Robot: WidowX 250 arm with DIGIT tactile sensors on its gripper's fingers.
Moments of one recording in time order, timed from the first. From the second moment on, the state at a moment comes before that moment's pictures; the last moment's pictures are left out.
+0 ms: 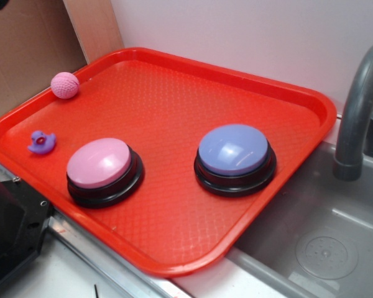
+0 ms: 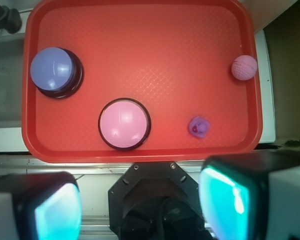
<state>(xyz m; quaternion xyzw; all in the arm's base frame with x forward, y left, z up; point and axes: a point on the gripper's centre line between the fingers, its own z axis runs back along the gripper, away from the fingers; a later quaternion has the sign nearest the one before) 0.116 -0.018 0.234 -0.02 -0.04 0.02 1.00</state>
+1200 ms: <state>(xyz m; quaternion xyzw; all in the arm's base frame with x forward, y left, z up) 0.112 0.094 0.101 0.06 -0.01 0.23 0.97</state>
